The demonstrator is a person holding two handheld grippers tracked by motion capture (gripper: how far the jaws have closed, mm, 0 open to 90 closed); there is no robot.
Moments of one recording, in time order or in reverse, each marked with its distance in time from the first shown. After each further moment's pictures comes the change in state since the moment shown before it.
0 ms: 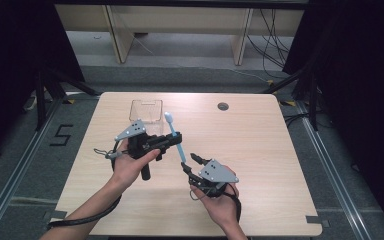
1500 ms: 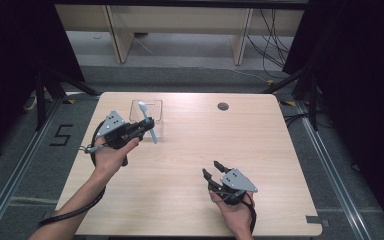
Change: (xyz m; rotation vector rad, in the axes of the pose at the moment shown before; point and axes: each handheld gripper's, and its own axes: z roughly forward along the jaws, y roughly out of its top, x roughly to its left) left arm 0.046 0.012 -0.038 -0.033 0.285 0.174; right arm -0.025 -0.055 -0.027 0.054 -0.120 0.117
